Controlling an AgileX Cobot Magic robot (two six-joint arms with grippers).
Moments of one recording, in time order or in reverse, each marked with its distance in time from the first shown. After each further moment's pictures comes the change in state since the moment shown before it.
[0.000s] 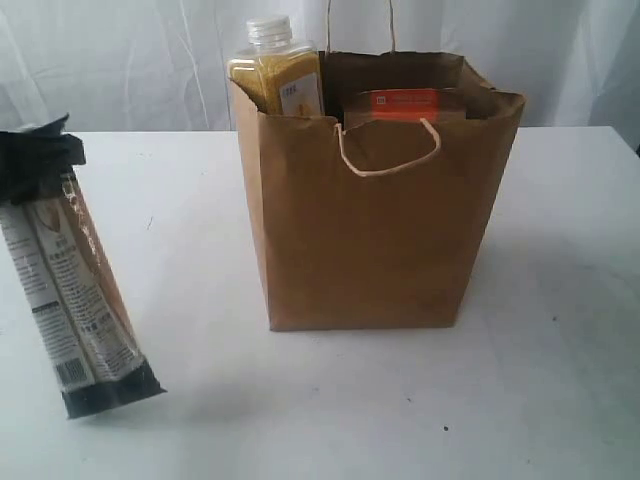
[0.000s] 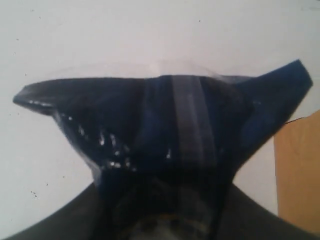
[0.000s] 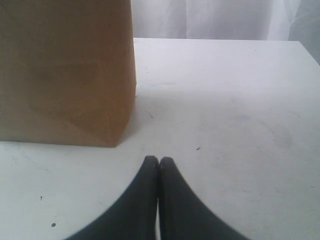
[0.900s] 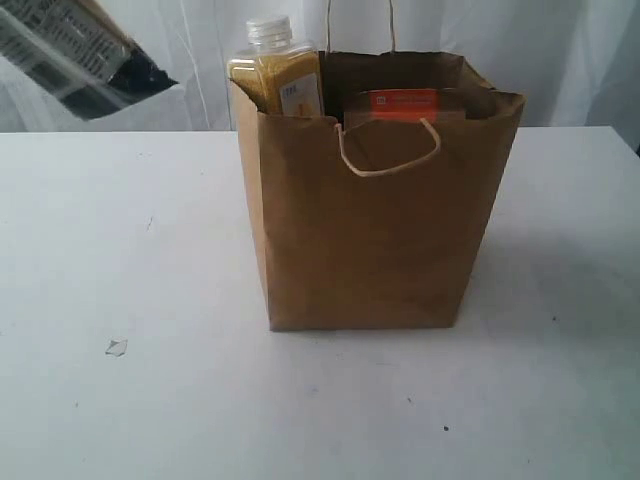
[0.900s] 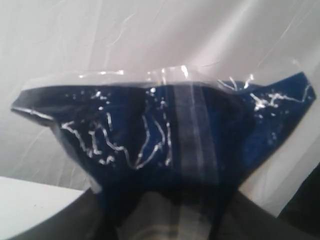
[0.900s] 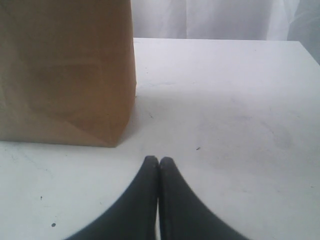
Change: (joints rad) left arm -0.029 -0.367 -0.271 -0.015 -0.131 0.004; right arm 0.000 0.000 0.000 0.000 0.000 0.000
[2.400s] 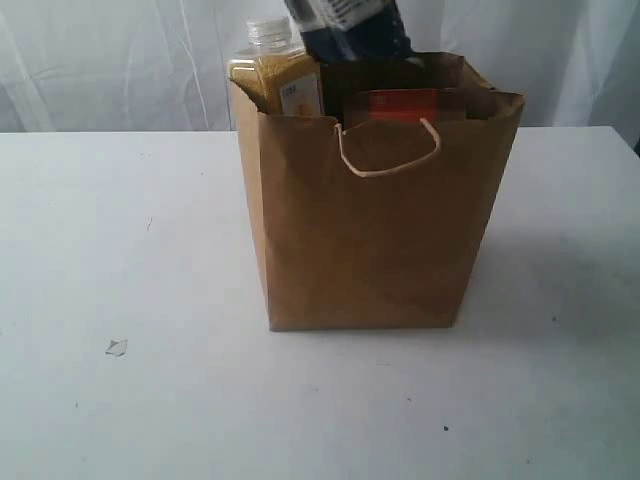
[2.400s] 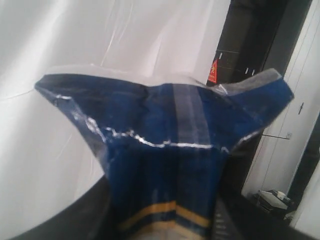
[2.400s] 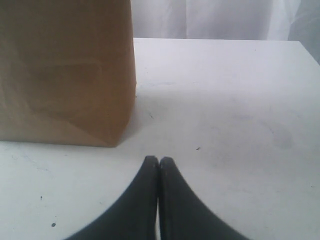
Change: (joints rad) left arm -0.313 0.436 -0.237 0.206 -0.495 -0.128; right arm 0.000 0.000 0.000 0.000 0.000 0.000
